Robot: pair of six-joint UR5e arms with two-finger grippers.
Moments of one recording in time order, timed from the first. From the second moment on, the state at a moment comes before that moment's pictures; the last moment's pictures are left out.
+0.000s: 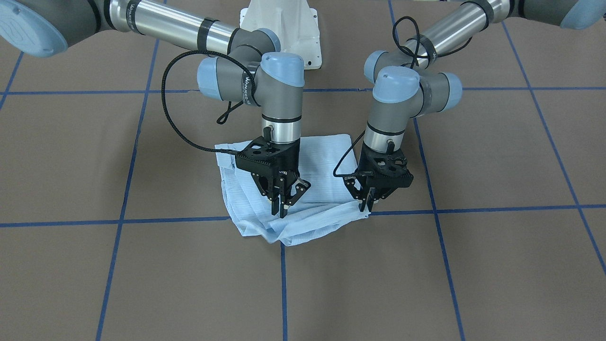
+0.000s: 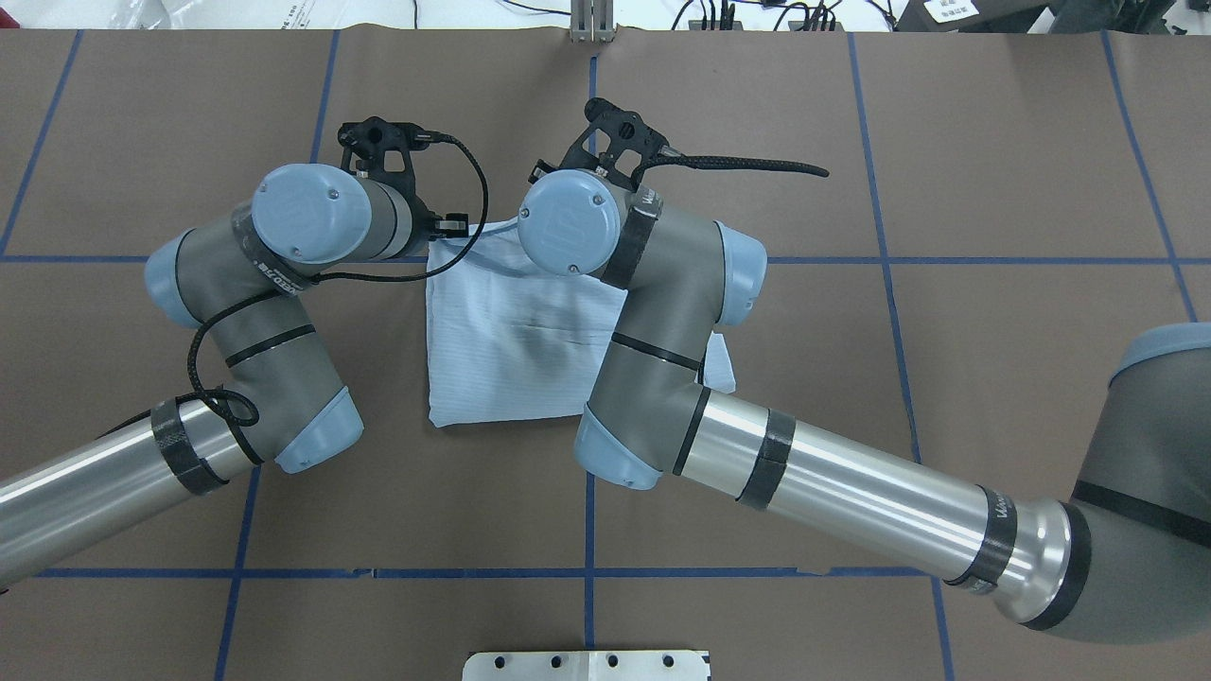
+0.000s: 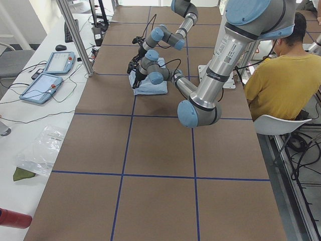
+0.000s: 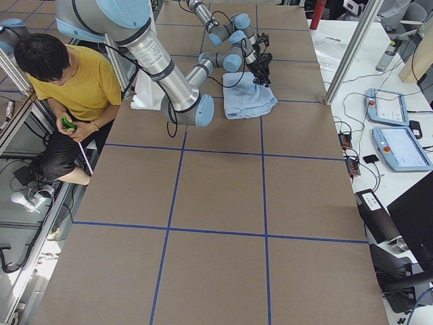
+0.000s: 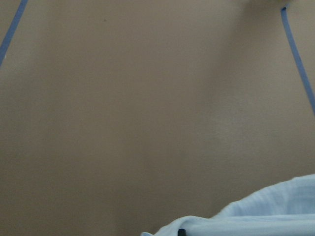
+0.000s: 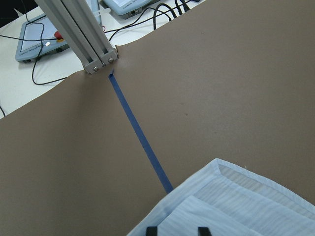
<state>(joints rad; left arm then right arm) -0.66 -2.15 -1.52 -2.04 -1.61 -1.07 0.53 -0.62 1.30 -1.35 1.32 1.74</state>
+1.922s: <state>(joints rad) -0.85 -1.87 -1.80 -2.03 -1.94 -0.61 0.73 -1.03 1.84 -1.66 1.78 1.14</state>
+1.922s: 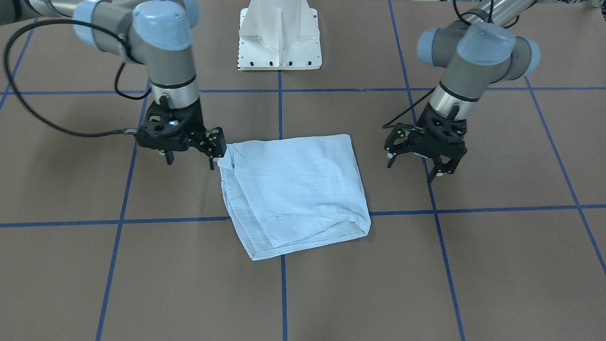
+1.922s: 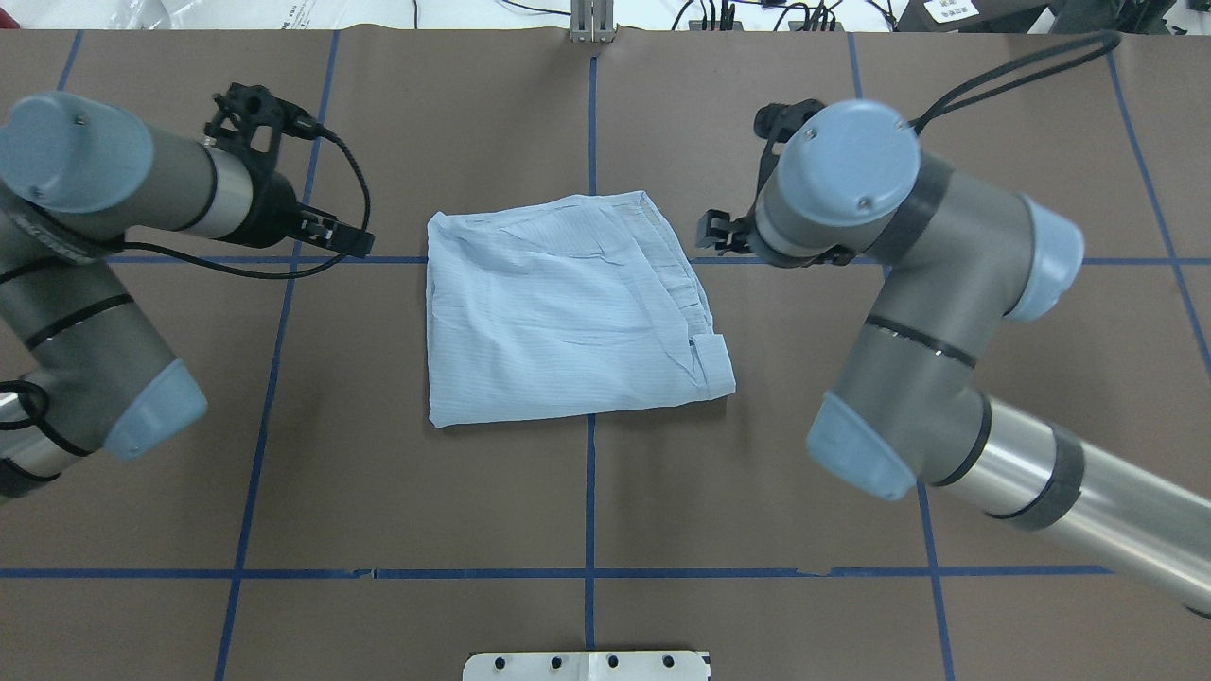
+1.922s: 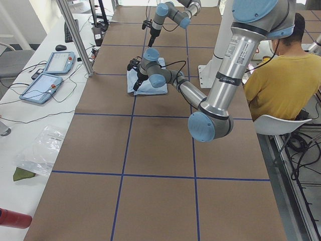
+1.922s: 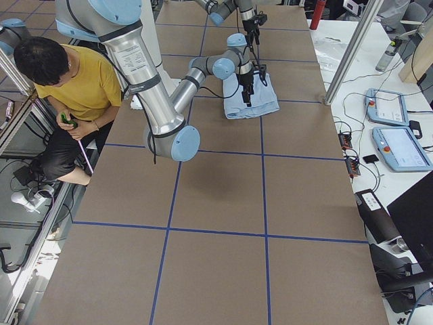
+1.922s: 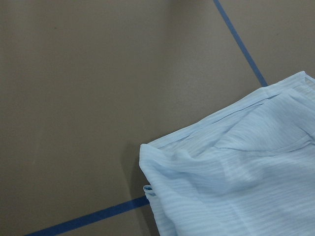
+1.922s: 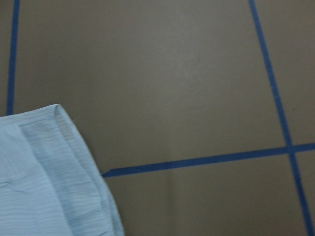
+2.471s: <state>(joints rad) -1.20 -1.62 -1.85 -2.03 -2.16 -0.05 1.19 -1.32 1.84 -1.66 2.10 0.38</state>
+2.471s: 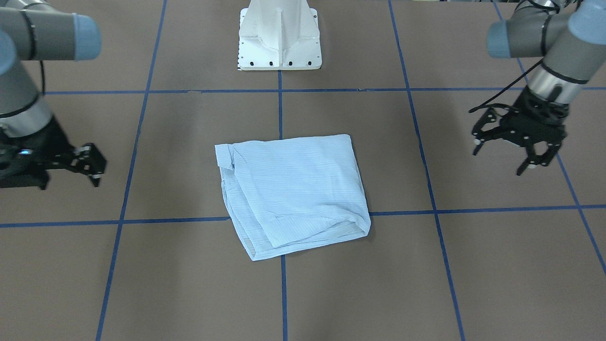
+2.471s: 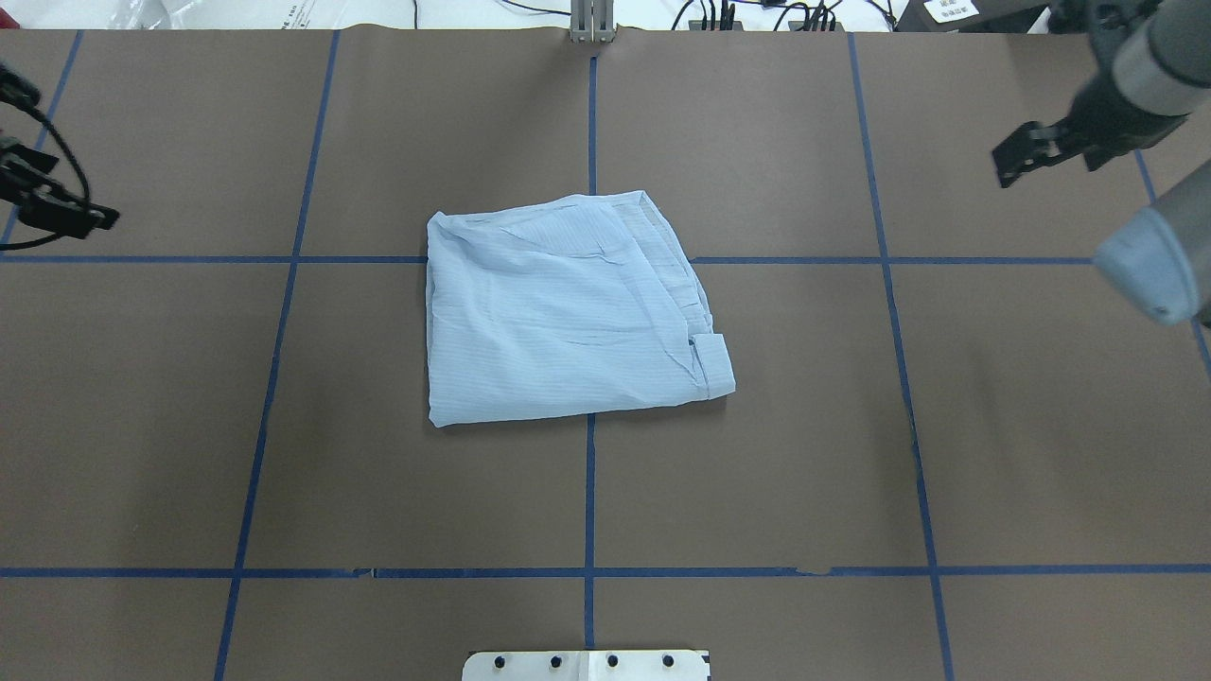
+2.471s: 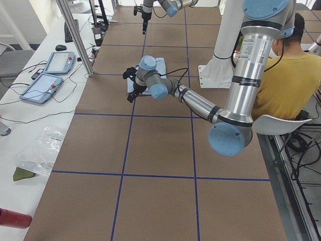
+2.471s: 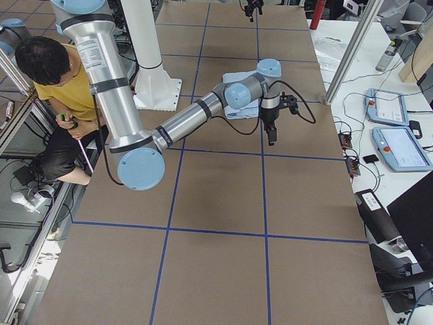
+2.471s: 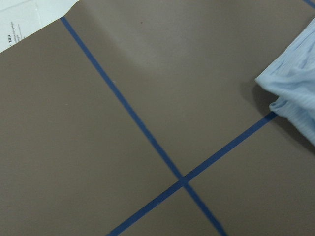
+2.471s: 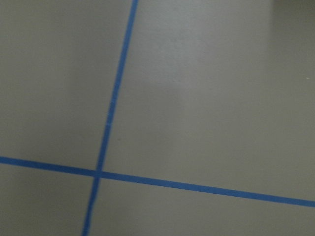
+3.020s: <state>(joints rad) -1.41 -1.45 -1.74 -2.07 -2.21 0.04 1.49 -1.67 1.83 -1.60 2.26 0.09</state>
